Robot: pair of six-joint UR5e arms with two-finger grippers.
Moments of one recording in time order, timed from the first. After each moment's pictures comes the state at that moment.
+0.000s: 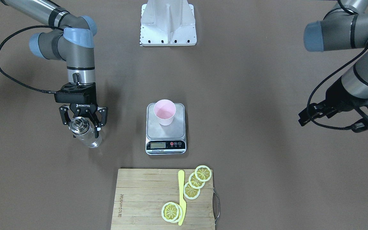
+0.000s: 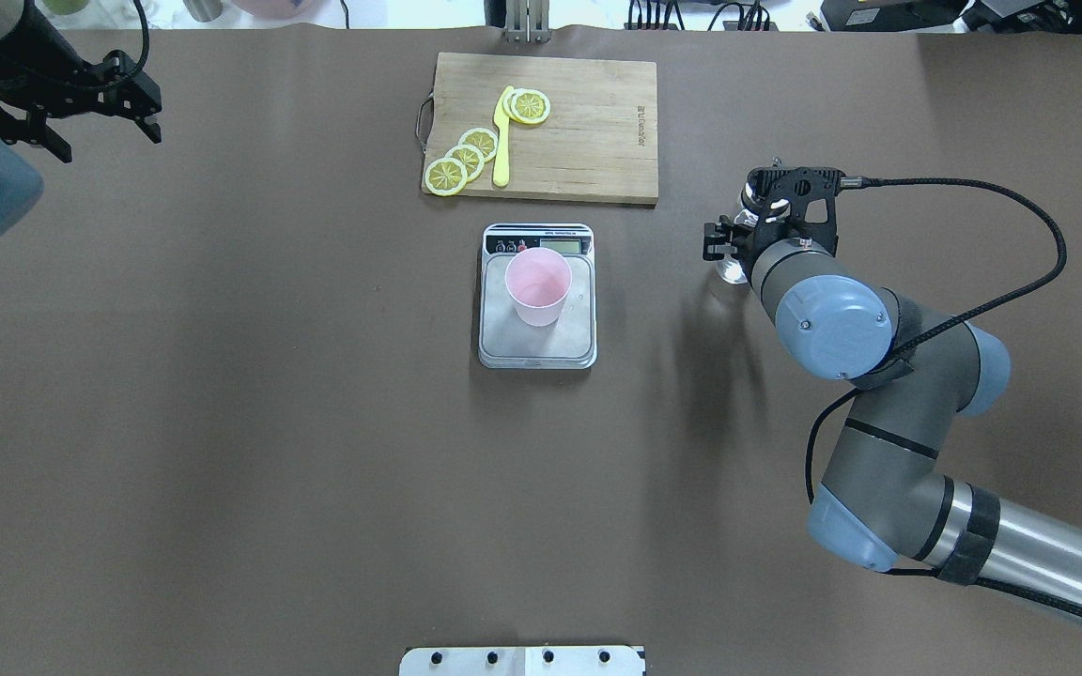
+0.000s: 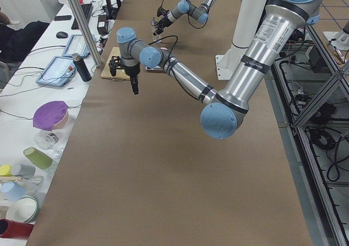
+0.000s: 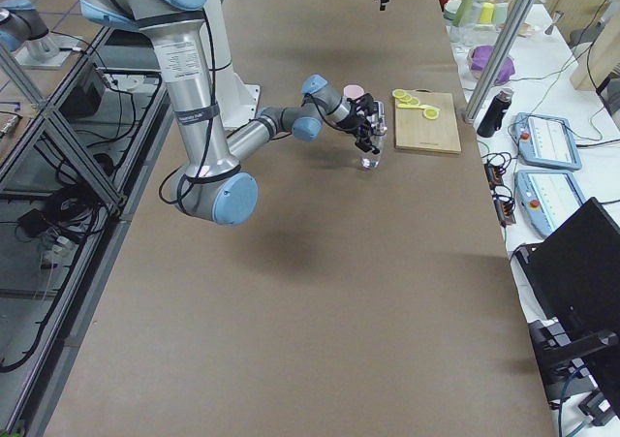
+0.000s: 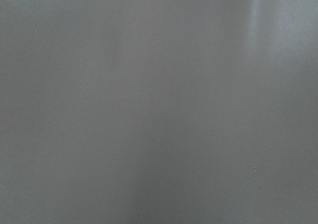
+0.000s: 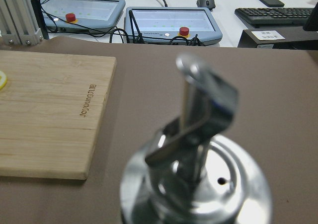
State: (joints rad) left arm -1.13 -2.05 -1.71 -1.44 -2.25 -0.89; right arm 0.55 -1.23 1.71 -1.13 1.16 1.16
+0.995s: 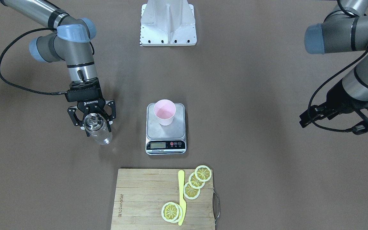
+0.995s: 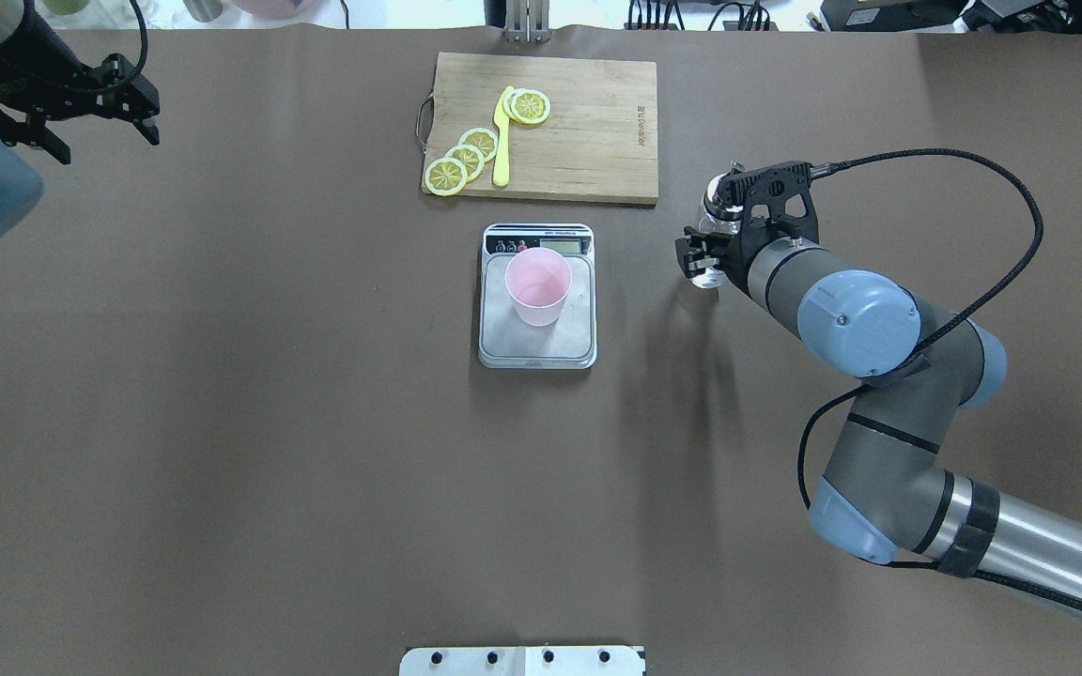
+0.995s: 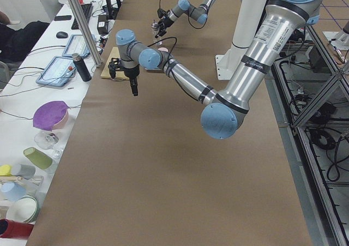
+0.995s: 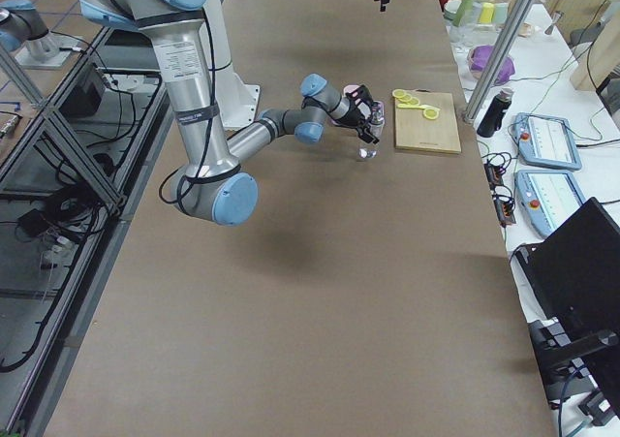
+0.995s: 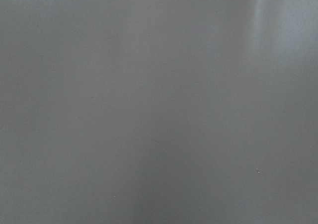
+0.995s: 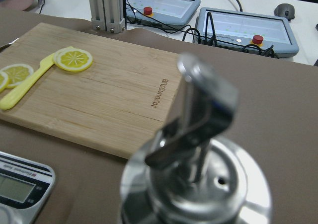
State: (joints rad) left arm -1.13 -2.05 -1.68 -1.46 -2.25 -0.88; right arm 0.57 -1.23 1.69 -0.91 1.29 0.89
